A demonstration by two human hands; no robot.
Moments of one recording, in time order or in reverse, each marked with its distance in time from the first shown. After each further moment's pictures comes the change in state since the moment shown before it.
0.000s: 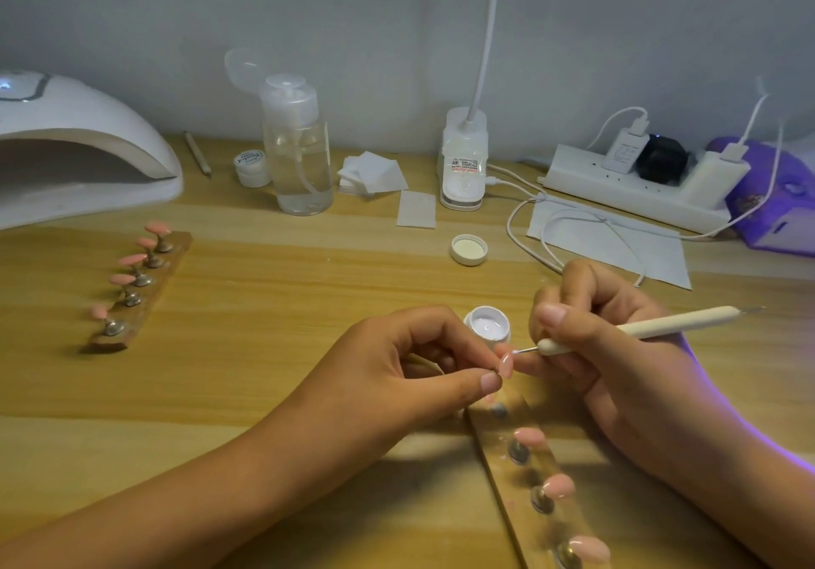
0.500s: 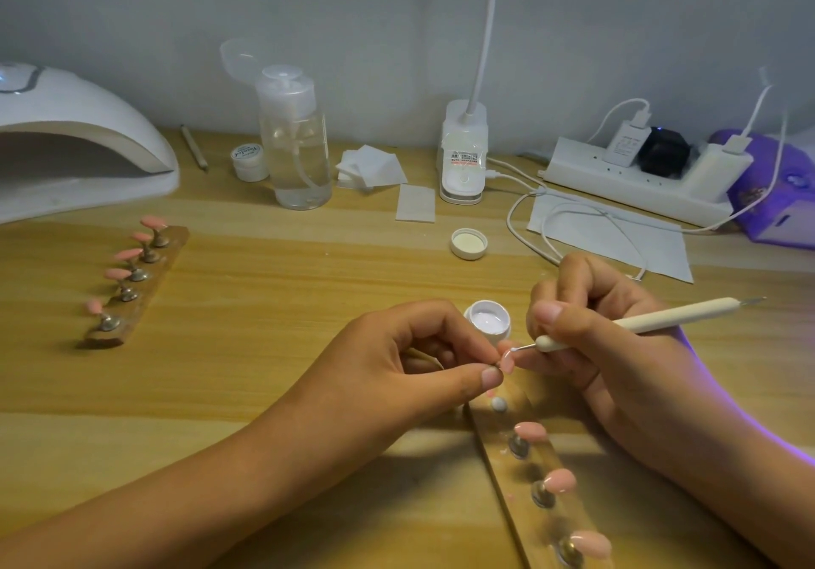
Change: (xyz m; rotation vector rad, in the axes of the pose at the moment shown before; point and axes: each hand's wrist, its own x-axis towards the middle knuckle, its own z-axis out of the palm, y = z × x) left_hand -0.001 0.001 0.001 0.009 0.001 0.008; right_hand 0.001 0.001 -0.001 -0.029 -0.001 0.026
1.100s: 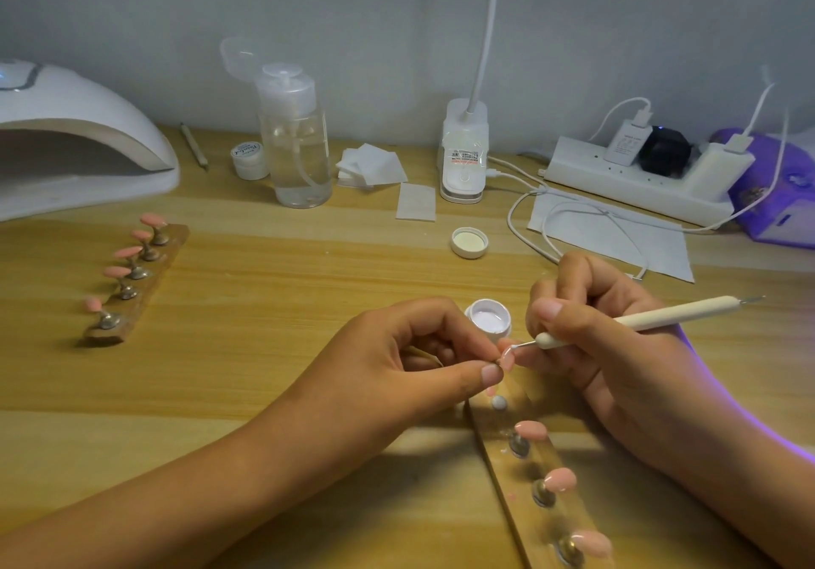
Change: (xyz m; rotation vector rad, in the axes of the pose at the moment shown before) left_hand 0.000 0.000 0.000 0.006 0.003 -0.002; right_hand 0.000 0.001 -0.002 0.020 -0.026 0.008
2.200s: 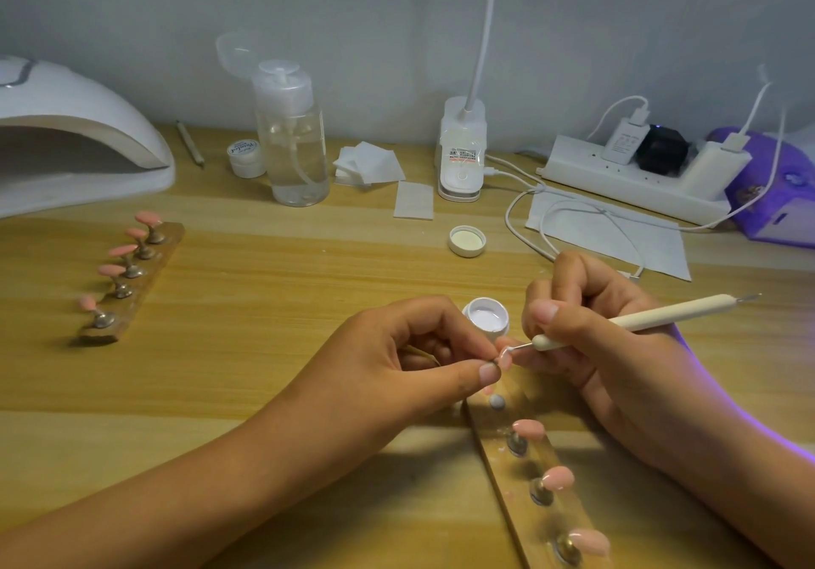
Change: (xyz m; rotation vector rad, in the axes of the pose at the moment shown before) left_hand 0.000 0.001 0.001 -0.021 0.001 -0.008; right_hand 0.000 0.002 -0.002 -0.017 -0.036 -0.016
